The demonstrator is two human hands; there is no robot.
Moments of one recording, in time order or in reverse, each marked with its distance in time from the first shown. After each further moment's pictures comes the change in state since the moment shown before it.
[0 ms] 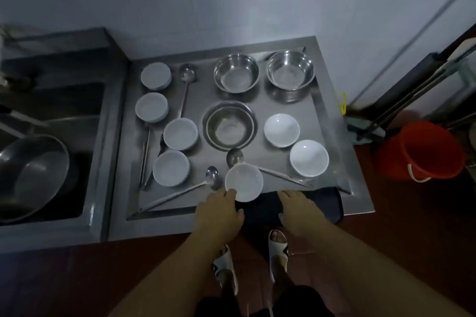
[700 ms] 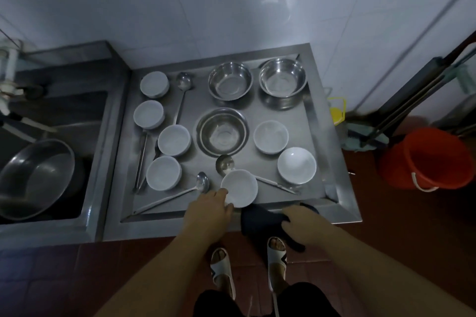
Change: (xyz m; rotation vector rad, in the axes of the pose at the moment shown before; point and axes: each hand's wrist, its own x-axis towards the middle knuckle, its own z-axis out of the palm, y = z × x) left_hand 0.005 0.031 -0.014 -0.002 0.023 -0.053; right_hand -0.011 0.062 -0.011 0.195 -0.156 -0.092
